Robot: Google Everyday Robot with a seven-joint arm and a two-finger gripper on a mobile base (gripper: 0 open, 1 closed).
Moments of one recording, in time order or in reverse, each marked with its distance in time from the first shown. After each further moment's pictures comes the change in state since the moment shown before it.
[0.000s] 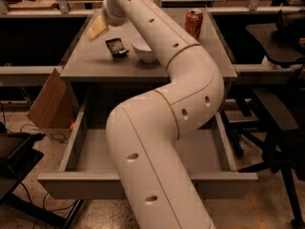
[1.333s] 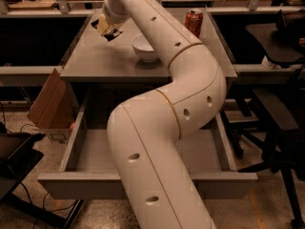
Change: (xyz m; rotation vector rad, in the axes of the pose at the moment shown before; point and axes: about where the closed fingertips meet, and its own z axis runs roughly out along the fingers) arm -0.004 -0.005 -0.007 0.010 -0.014 0.003
